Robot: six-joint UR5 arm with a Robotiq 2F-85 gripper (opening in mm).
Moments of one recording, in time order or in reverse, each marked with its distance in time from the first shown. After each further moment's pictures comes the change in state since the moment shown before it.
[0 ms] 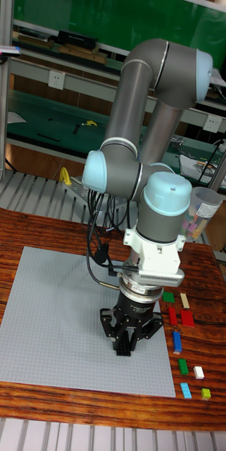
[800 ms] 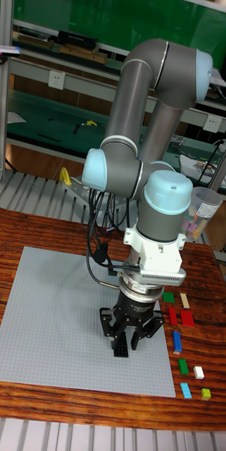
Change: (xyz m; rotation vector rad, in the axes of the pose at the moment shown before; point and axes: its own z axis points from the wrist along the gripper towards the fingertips) arm -0.001 0.000 -0.004 -0.004 0.010 -0.025
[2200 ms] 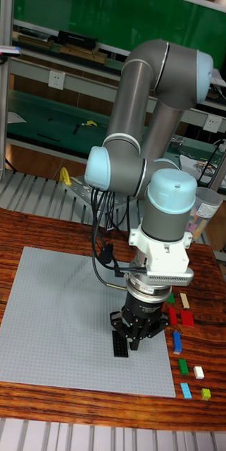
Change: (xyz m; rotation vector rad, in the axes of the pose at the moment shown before) arm -0.006 0.021 -0.006 -0.046 0.005 -0.023
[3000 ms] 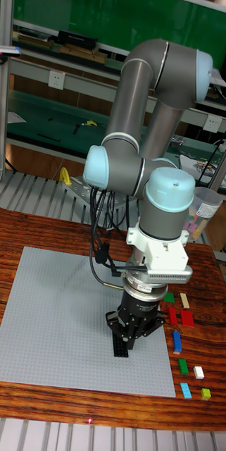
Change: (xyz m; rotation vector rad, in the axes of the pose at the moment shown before) arm 0.004 -0.018 -0.002 0.030 -0.008 -0.078
